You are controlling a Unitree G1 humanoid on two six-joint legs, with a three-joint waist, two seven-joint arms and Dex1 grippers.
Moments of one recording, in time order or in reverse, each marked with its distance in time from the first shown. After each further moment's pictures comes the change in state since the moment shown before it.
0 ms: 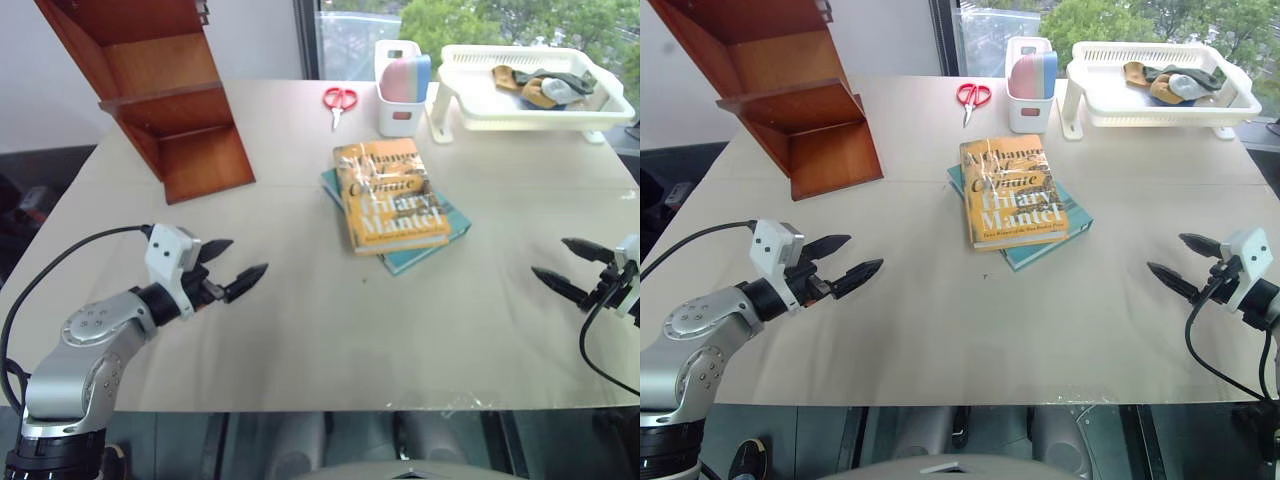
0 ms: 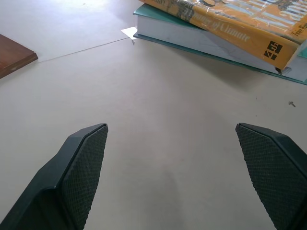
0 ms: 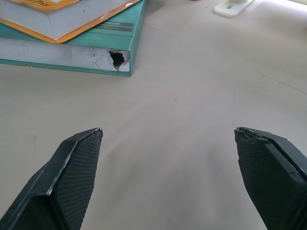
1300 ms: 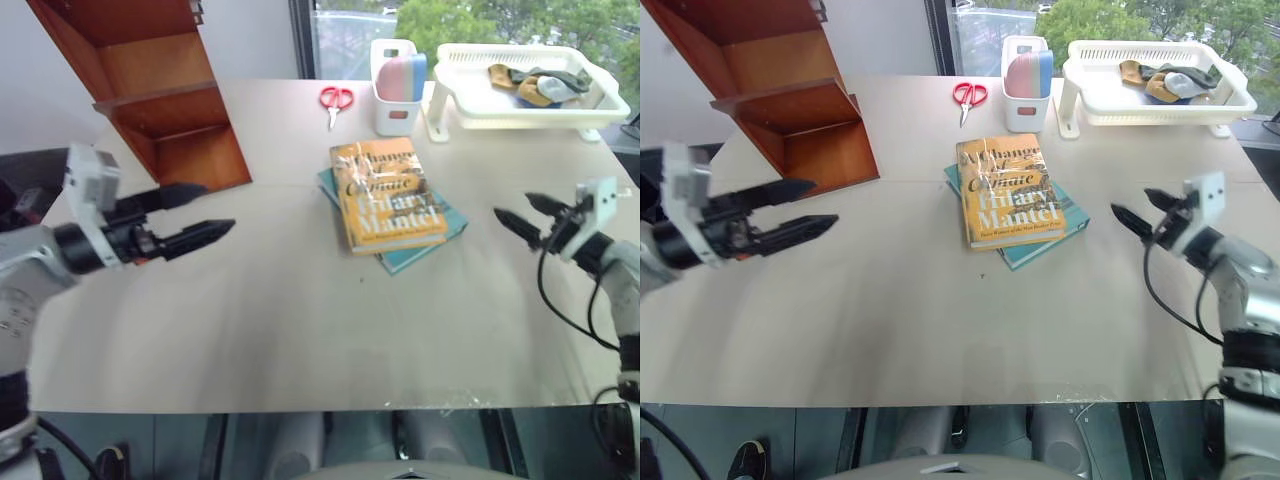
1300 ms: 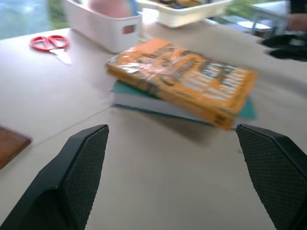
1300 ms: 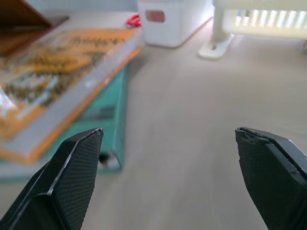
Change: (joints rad) left arm -0.243 0.328 0.196 0.156 -0.268 0.193 -0.374; right arm -0.361 0.181 0.088 -0.022 0.060 0.354 -0.271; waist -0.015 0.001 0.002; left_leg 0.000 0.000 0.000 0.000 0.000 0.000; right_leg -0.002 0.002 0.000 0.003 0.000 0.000
